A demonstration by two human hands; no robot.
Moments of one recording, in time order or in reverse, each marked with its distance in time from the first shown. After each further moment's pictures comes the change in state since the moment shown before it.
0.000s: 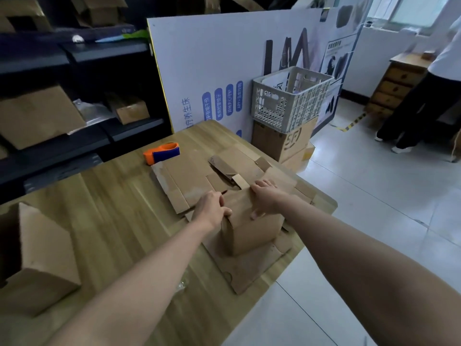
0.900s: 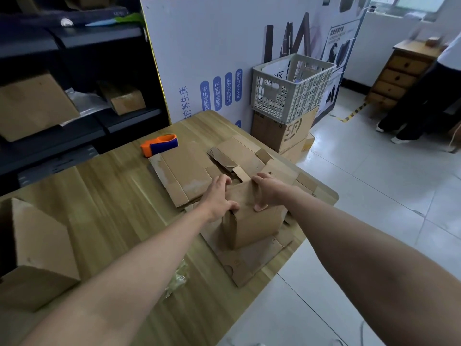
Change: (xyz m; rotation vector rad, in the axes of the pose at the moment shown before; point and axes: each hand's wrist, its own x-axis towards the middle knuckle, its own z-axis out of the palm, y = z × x) left_hand 0.012 0.002 0.000 -0.173 -0.146 0.128; right_hand -0.001 -0.004 -0.007 0.139 -0.052 0.076
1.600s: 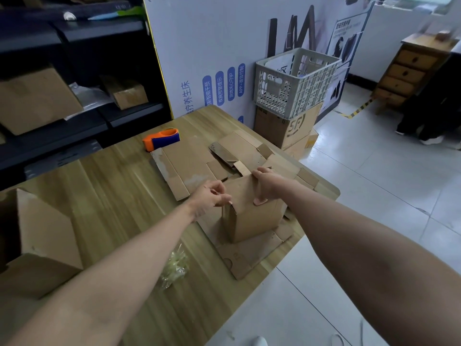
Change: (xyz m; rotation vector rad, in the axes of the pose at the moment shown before) left_hand -0.018 -0.016 -0.008 -0.613 -0.137 -0.122; right_hand -0.005 -0.003 -0.002 -0.045 -0.001 0.001
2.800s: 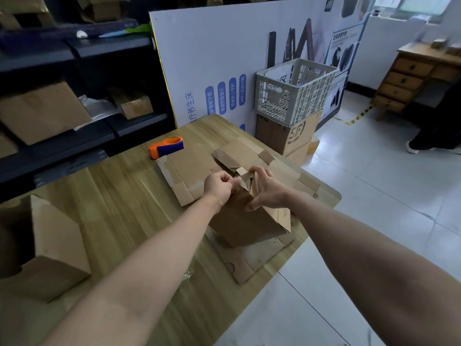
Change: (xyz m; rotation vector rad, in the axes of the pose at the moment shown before) left_hand 0.012 0.032 0.027 -0.005 0.374 -0.014; right_hand -0.017 0.001 0.010 0.559 0.098 -0.139
